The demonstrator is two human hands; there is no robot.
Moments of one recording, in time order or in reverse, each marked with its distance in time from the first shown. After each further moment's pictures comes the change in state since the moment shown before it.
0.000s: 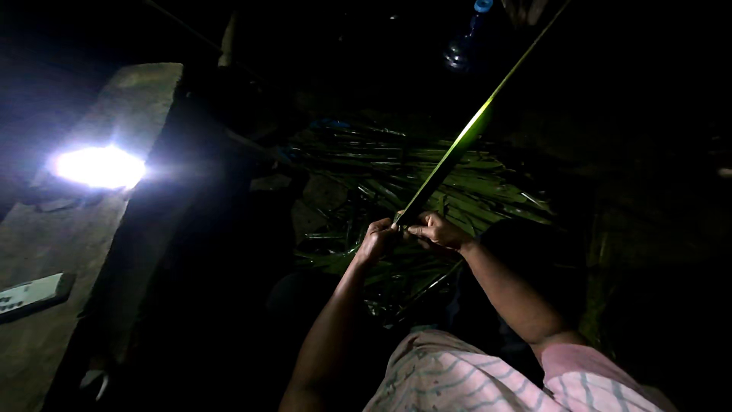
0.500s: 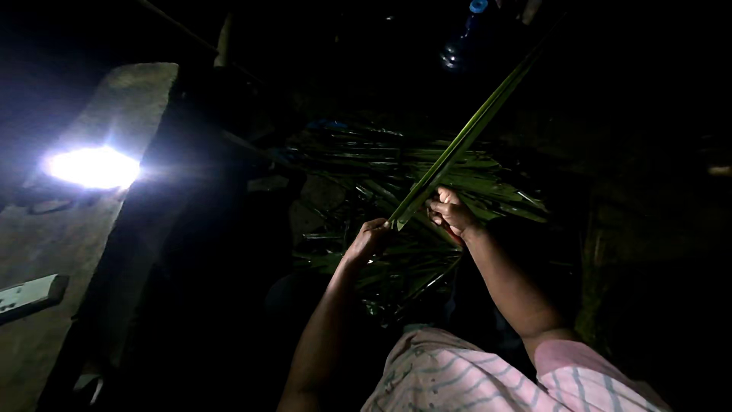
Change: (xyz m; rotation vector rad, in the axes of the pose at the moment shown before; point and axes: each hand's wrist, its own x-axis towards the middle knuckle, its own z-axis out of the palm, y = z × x) left_hand -0.007 0.009 -0.011 0.066 -0.028 -0.088; right_hand 0.002 -0.004 -0.026 0.168 0.365 -0.106
